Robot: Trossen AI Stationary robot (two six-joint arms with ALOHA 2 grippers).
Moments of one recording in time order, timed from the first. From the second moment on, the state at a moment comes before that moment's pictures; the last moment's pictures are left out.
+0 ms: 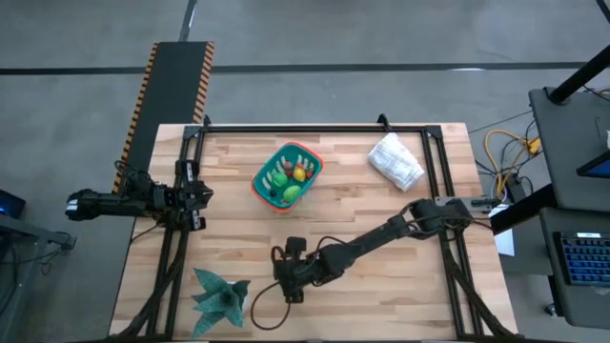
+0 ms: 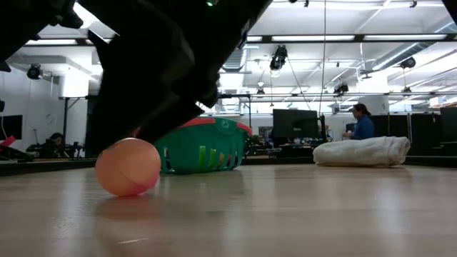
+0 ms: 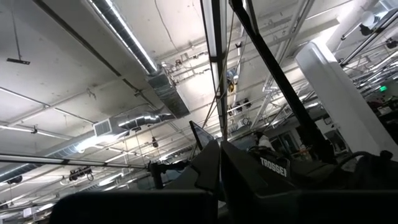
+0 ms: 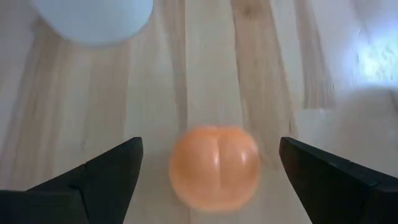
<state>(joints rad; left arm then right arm) -0.01 0.17 0.01 0.77 0.10 0.40 0.38 2.32 1.82 -0.43 0.31 0.28</state>
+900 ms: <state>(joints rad) -0.01 0.17 0.01 0.77 0.10 0.40 0.35 2.38 1.80 -0.38 0.22 0.28</state>
